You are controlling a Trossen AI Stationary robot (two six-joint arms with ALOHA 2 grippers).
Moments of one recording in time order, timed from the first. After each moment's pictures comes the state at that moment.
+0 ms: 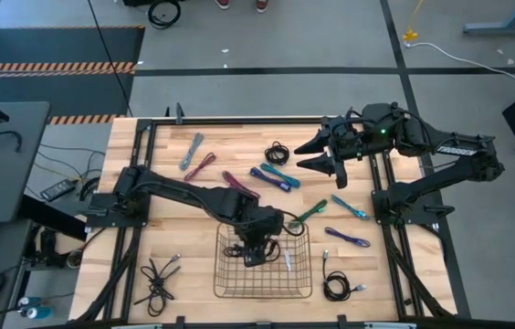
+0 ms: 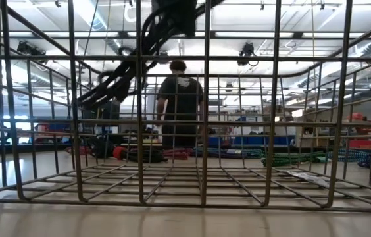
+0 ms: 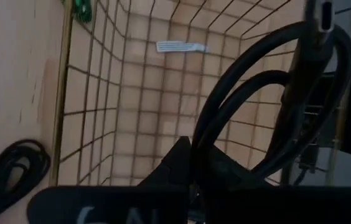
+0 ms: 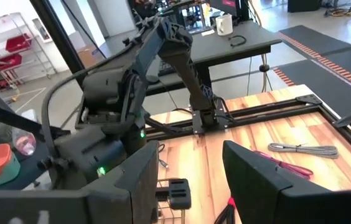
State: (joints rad) left arm -0.25 2.01 1.89 -1.05 0.12 -0.40; right arm -0.06 1.11 1.32 -0.41 -0.18 0.24
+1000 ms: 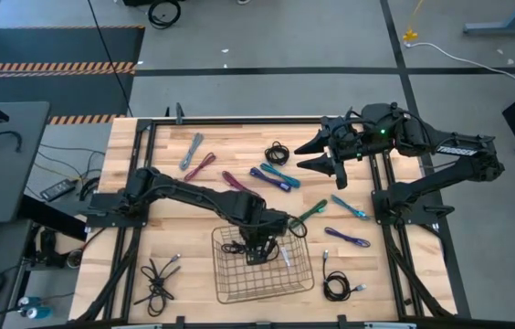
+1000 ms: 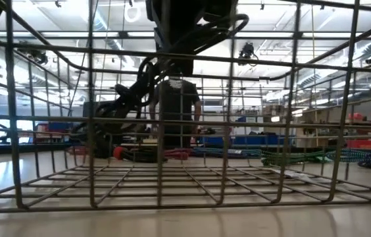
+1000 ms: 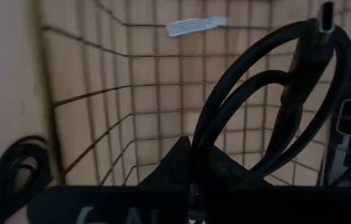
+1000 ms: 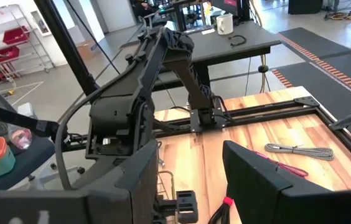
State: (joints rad) left arm -0.23 2.10 1.89 -1.07 0.13 -0.35; right arm -0.06 1.11 1.32 -0.43 -0.18 0.20
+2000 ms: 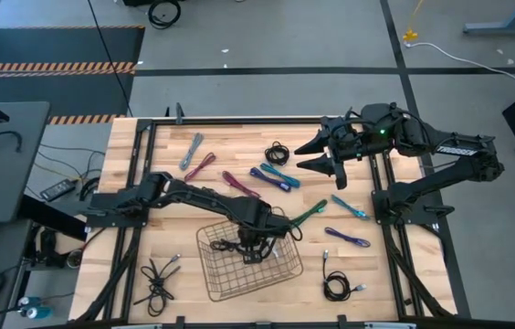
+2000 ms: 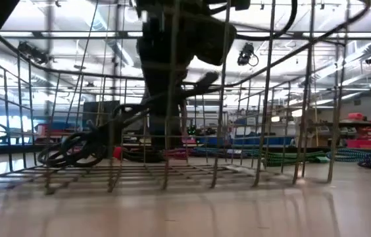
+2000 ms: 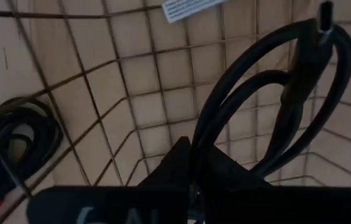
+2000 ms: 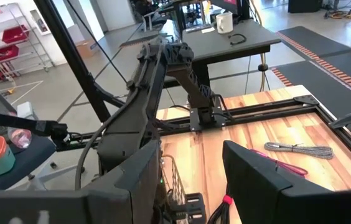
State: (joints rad) left arm -0.22 2.21 1.89 -1.19 0.13 -0.34; right arm -0.06 1.11 1.32 -0.43 -0.18 0.20
